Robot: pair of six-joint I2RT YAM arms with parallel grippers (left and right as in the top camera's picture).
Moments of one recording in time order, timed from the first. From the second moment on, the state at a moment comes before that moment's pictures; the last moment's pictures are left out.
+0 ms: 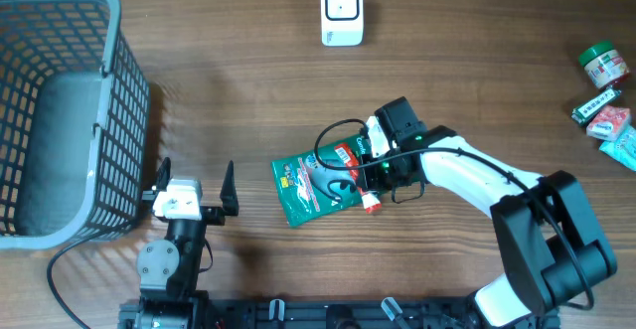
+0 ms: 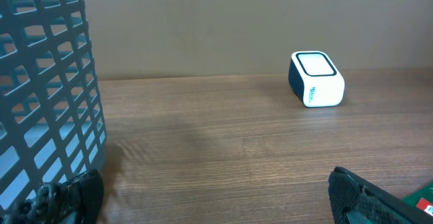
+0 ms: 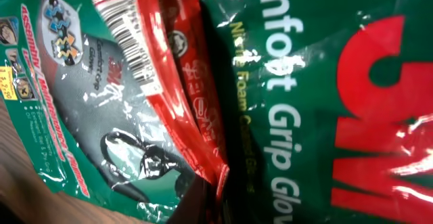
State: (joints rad) left arm -0.07 0.01 0.01 -0.07 0.00 0.00; right arm 0.45 1.72 0.87 -0.49 -0.40 0.31
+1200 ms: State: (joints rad) left arm -0.07 0.01 0.01 -0.07 0.00 0.00; right arm 0.46 0.92 0.88 -0.68 -0.28 0.23
